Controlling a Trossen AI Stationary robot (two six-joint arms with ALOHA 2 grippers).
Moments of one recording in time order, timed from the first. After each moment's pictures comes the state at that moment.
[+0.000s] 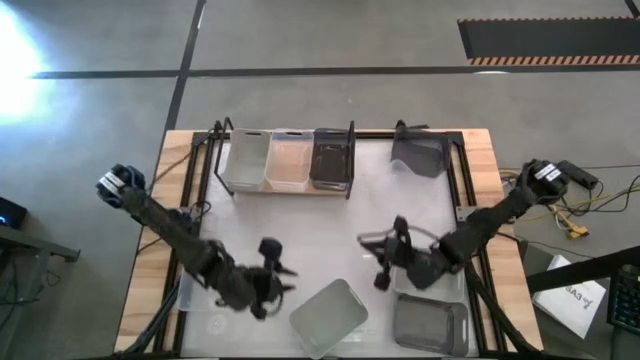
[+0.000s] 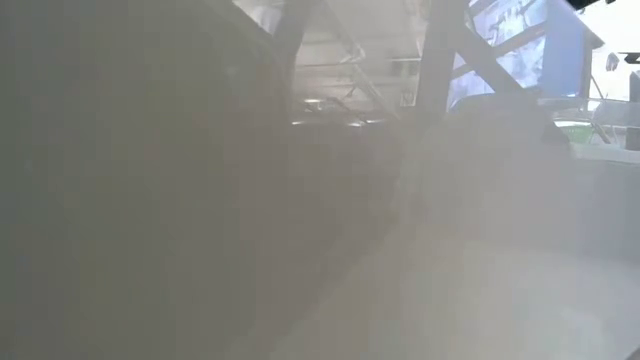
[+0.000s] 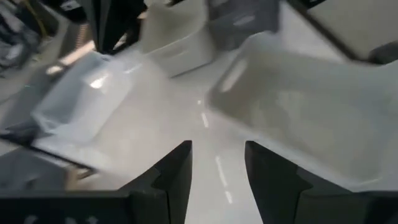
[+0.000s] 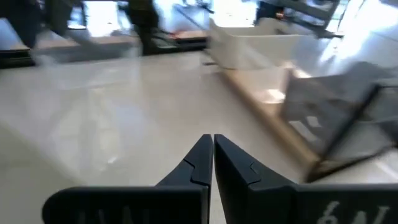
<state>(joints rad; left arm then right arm) -0.69 1.43 1.06 -0.30 -0.59 0.00 0.61 1.42 0.76 0.13 0.90 0.38</state>
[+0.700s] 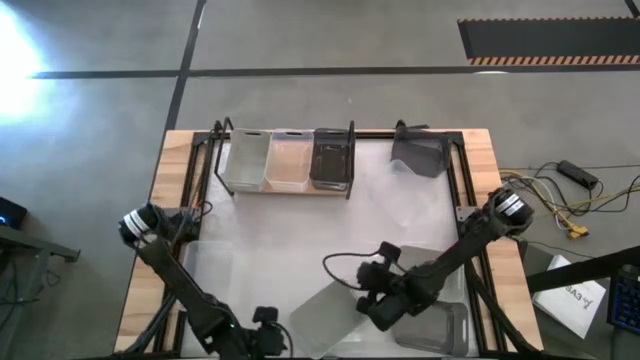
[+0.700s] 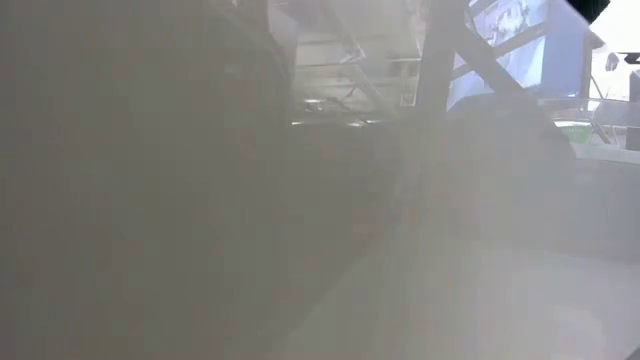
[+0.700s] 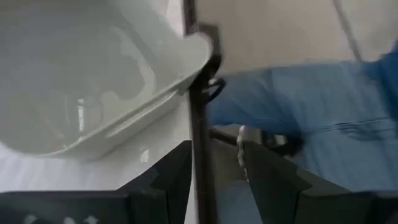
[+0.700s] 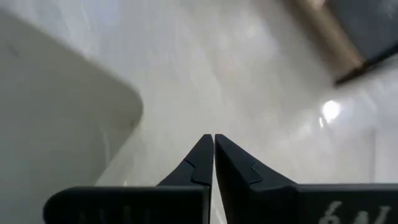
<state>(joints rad) -0.91 1.84 1.31 -0.29 -0.35 -0.81 0.64 1.84 1.37 -0.84 0.65 0.91</state>
